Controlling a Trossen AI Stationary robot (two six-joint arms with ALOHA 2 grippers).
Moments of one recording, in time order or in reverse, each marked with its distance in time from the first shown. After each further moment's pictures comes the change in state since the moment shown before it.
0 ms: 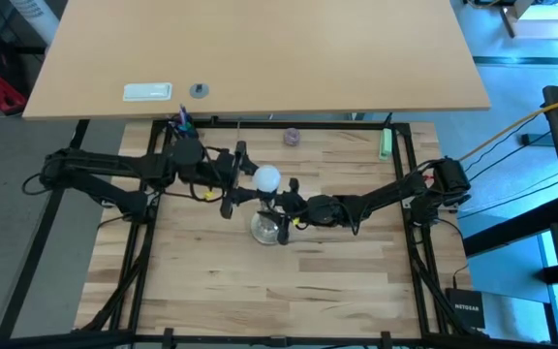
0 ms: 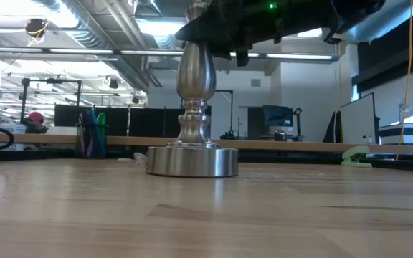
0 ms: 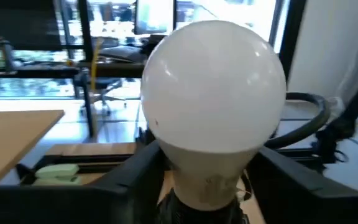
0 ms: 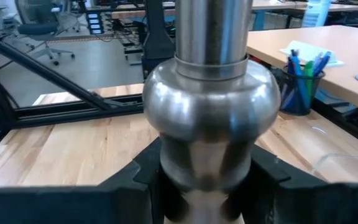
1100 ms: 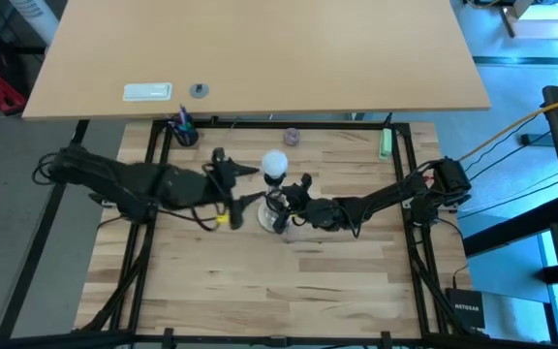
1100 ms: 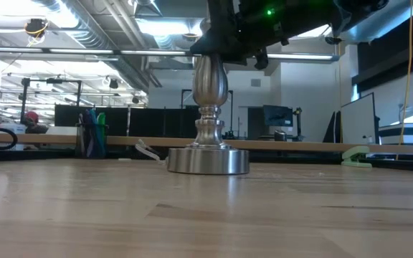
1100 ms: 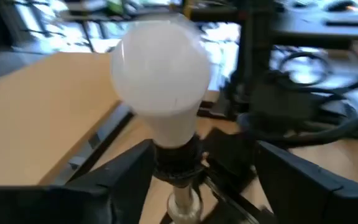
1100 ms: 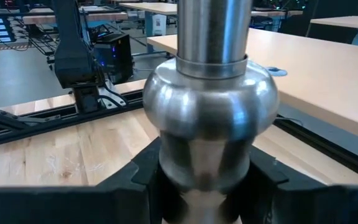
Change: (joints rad) left arm -0.300 0.090 0.348 -0.573 -0.768 -0.107; right arm -0.001 0.000 -0.001 -0.038 0.339 0.056
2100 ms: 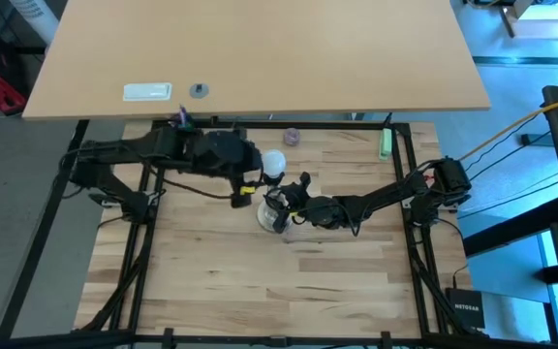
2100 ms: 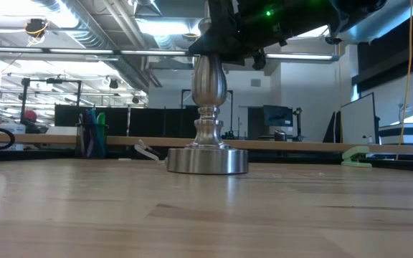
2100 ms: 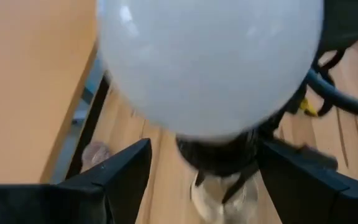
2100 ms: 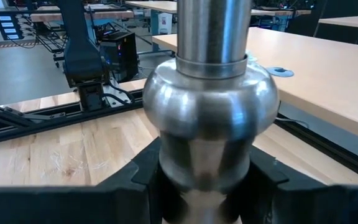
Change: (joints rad) left arm 0.235 0.227 0.441 -0.581 0.381 0.170; right arm 0.000 -0.001 0.001 -0.009 -0.047 -0.008
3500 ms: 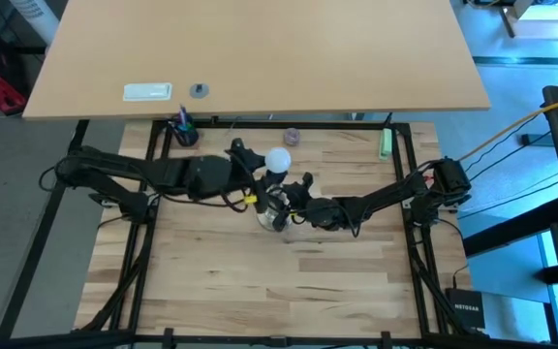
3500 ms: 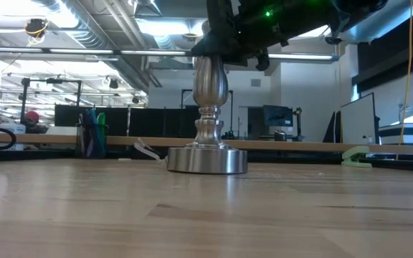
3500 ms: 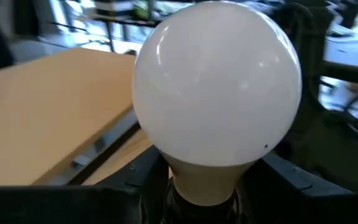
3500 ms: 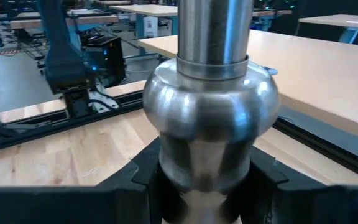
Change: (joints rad) left arm -0.091 -0.103 -0.430 0.752 -0.325 -0.222; right arm 0.001 0.002 0.000 0.000 0.085 0.031
